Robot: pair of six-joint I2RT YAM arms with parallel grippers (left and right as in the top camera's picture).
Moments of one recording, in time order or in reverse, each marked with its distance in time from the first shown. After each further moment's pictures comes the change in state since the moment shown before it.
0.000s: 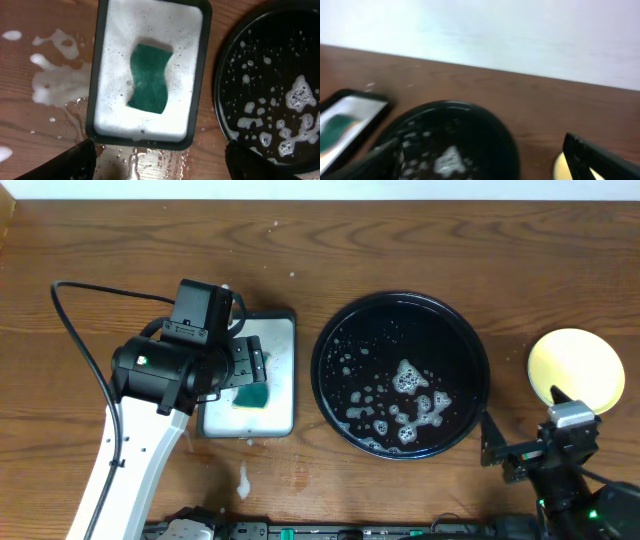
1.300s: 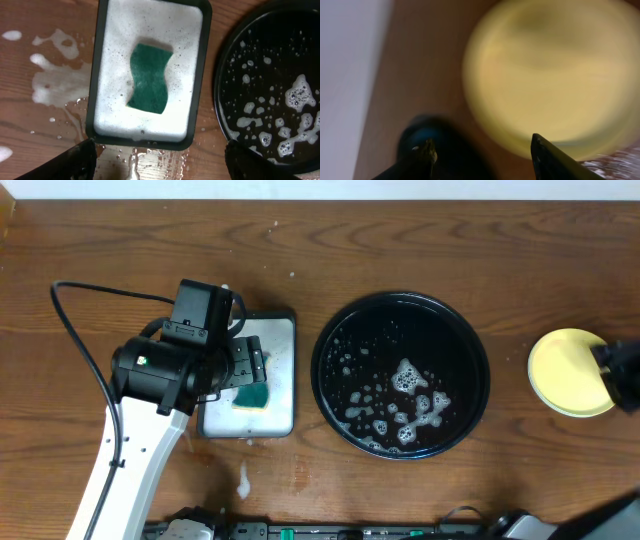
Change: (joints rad) left arm 0.000 0.000 0.000 0.000 0.000 0.000; right arm -0.780 1.173 0.340 0.031 -0.426 0.443
